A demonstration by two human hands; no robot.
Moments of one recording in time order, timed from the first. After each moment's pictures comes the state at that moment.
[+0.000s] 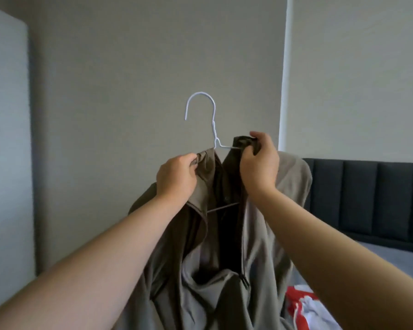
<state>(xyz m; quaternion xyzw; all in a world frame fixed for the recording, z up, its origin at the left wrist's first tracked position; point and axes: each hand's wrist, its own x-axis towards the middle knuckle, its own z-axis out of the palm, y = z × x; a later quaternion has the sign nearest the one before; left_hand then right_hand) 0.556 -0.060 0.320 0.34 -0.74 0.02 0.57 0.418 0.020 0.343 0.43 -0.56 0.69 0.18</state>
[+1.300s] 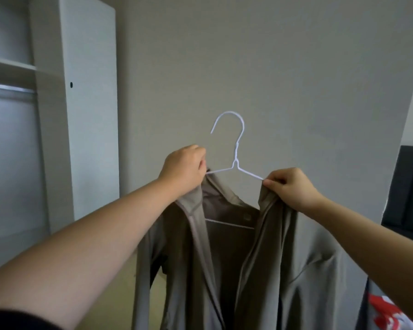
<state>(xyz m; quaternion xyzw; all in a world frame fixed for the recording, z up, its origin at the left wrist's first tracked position) 0.731 -0.146 0.287 0.38 -0.79 0.19 0.44 0.499 -0.065 0.277 0.68 -0.60 0.42 0.01</state>
